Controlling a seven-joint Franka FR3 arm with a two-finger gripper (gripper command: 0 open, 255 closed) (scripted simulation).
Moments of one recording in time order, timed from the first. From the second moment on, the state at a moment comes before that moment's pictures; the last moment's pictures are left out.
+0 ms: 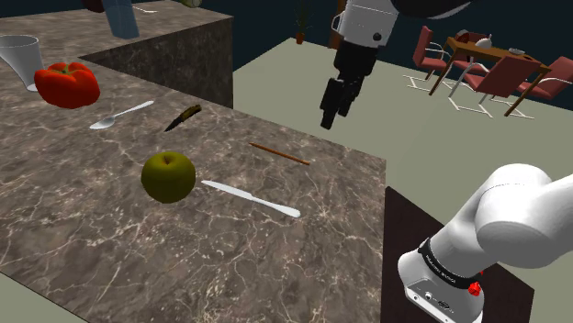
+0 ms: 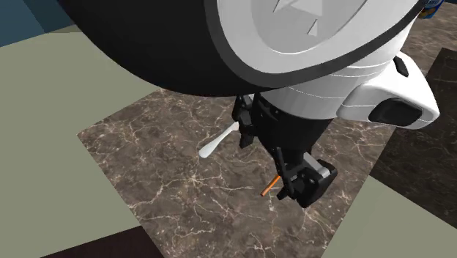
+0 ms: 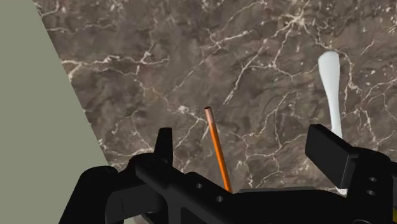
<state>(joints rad) 0.10 -0.53 0.17 -2.34 0.18 1.78 -0.03</state>
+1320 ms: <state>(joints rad) 0.24 0.04 0.43 -2.05 0.13 1.90 0.19</state>
